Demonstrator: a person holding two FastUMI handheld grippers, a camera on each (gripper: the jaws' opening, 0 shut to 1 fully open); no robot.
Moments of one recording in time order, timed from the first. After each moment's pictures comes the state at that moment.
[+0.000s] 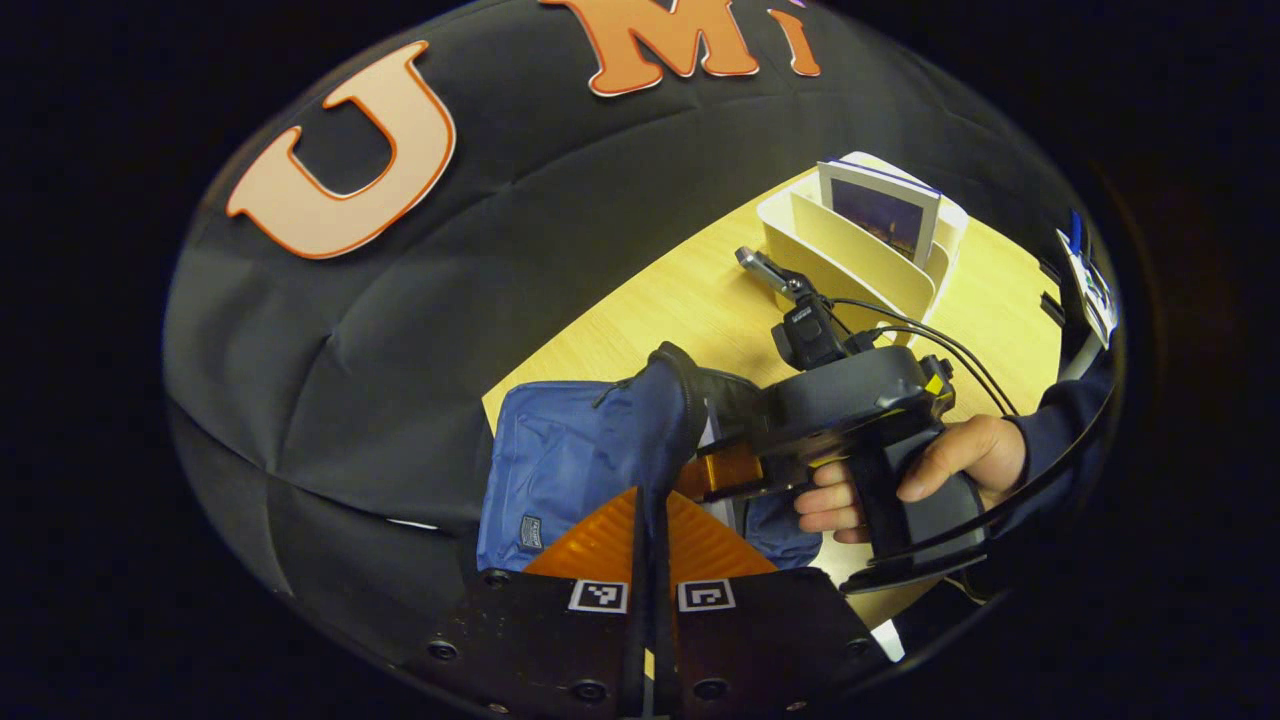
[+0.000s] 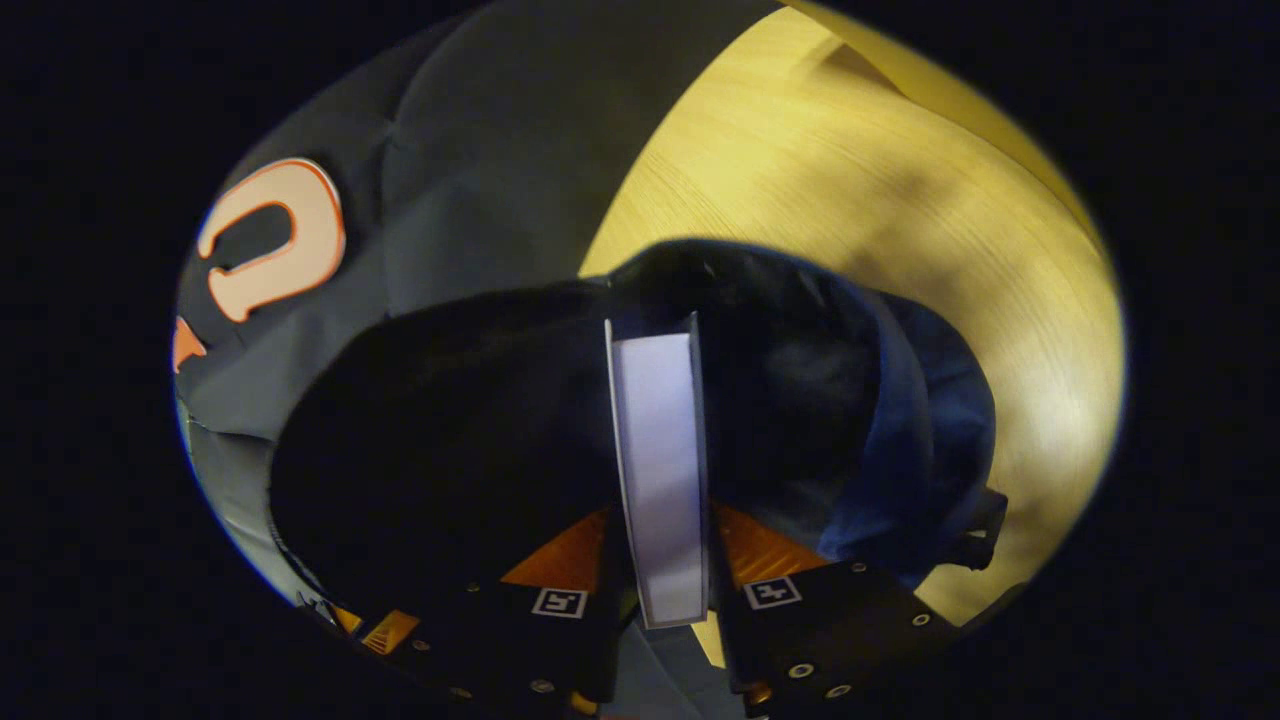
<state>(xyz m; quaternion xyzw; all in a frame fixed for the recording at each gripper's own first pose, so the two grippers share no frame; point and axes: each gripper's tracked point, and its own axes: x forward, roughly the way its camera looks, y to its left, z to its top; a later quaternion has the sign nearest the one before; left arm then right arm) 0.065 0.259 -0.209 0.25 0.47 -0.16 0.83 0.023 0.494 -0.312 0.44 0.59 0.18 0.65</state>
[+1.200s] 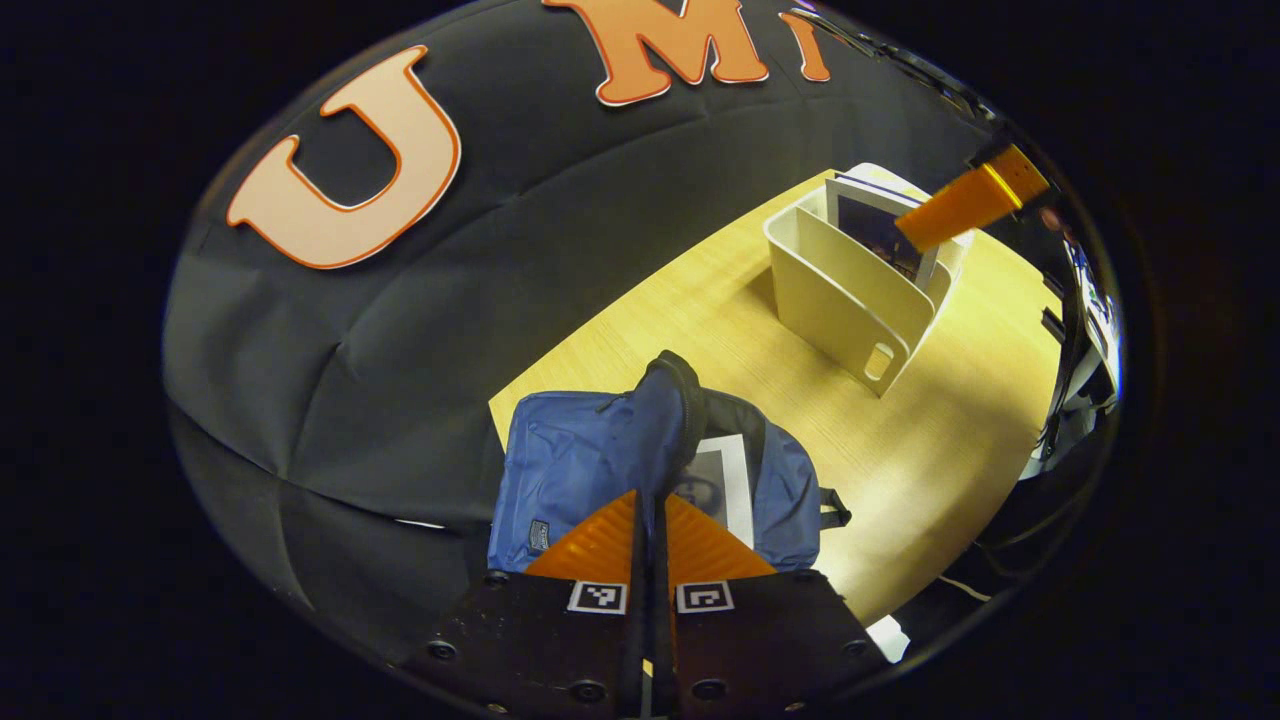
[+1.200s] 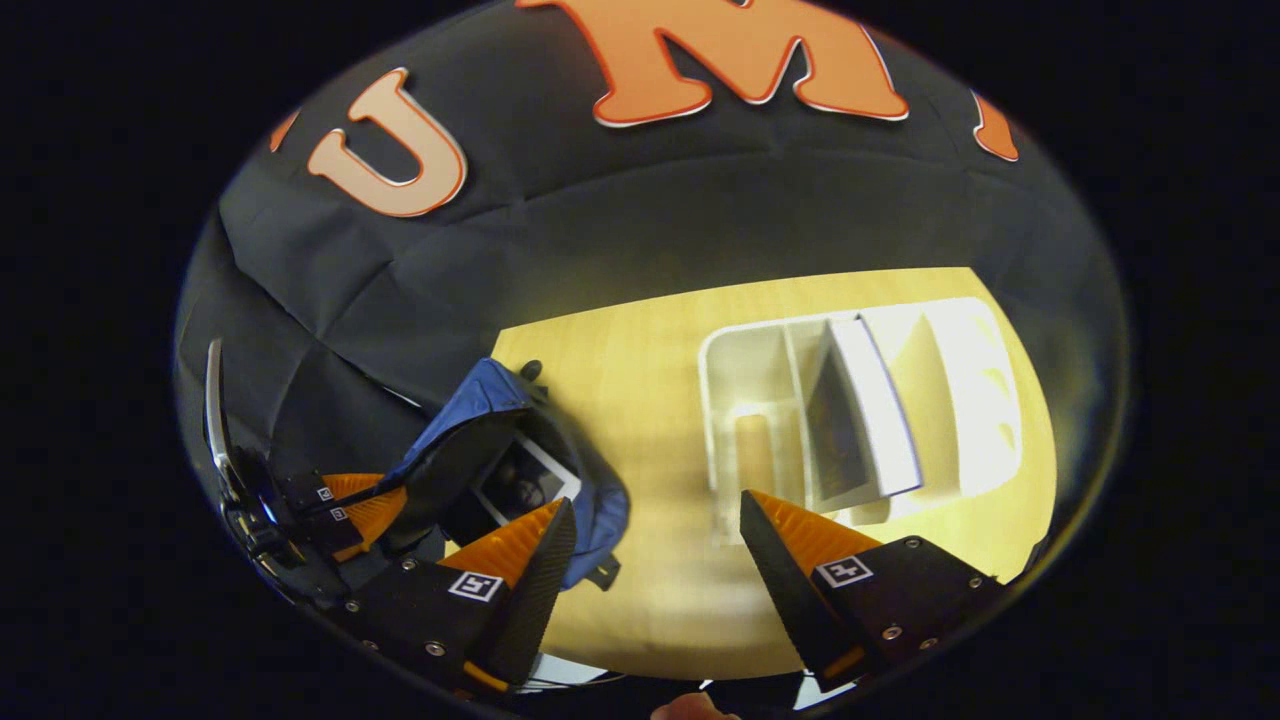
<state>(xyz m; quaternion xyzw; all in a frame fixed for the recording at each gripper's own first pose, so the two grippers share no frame) 0.072 0.242 -0.183 0.25 0.47 -0.17 0.82 0.087 0.195 -0.139 0.06 0.48 0.12 0.87</state>
